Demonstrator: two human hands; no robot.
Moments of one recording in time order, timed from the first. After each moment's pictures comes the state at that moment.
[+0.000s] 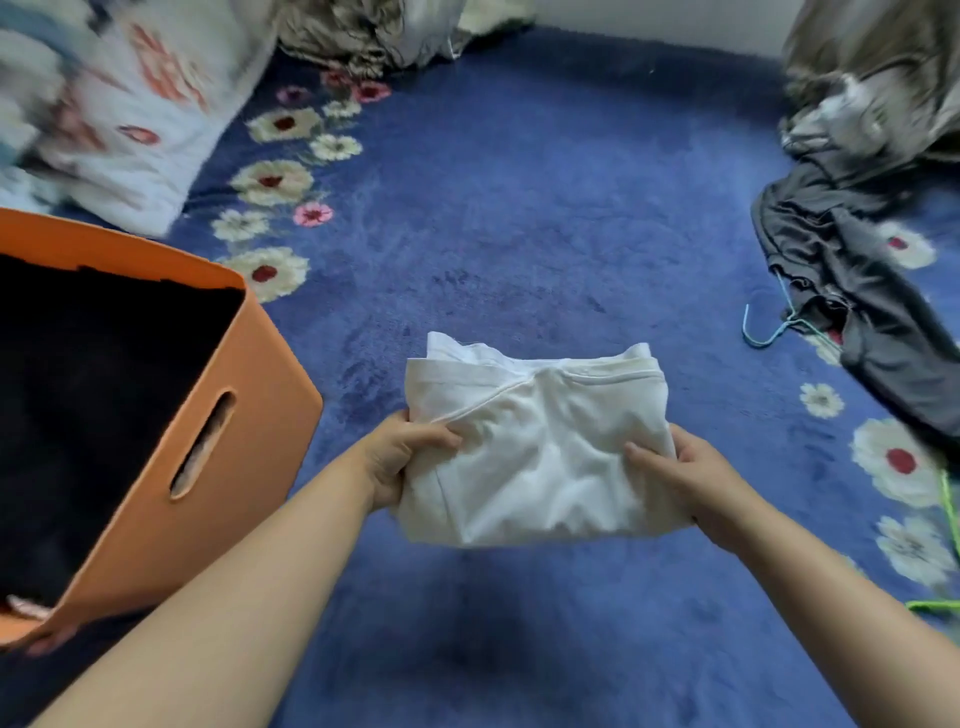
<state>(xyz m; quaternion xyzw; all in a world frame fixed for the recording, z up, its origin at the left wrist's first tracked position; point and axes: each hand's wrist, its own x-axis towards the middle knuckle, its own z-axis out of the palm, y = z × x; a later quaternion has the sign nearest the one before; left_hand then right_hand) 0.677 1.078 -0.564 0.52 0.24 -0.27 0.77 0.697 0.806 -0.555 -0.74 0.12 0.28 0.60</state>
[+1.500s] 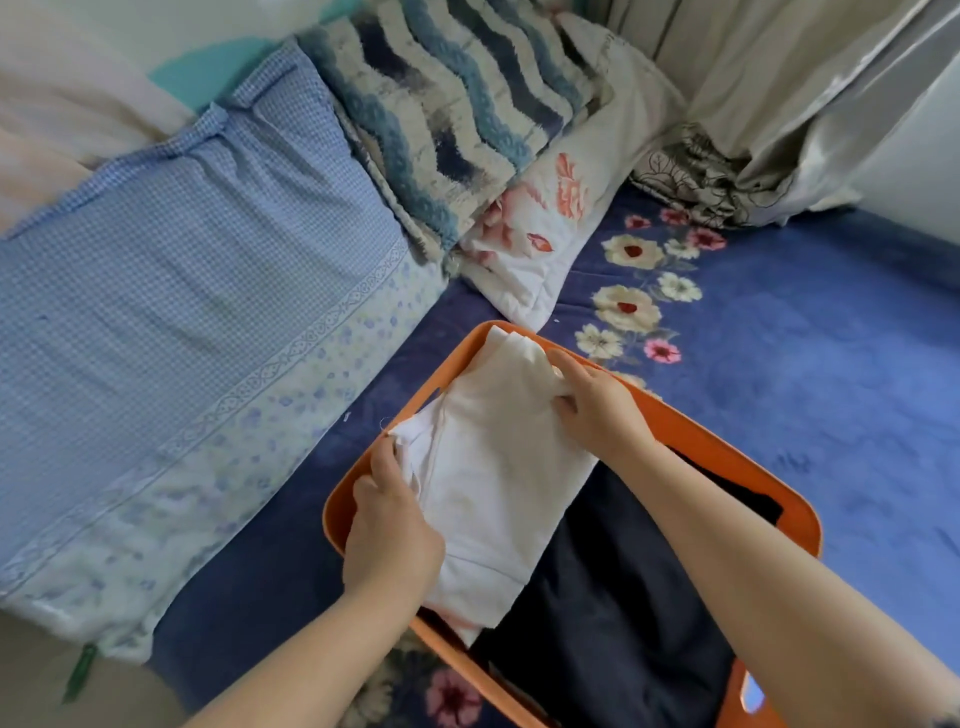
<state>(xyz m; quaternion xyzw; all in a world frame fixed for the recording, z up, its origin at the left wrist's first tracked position) 0.556 1.473 -0.471 0.82 0.43 -0.03 0.38 0.754 1.366 -0.493 -0.92 -0.35 0.11 0.15</state>
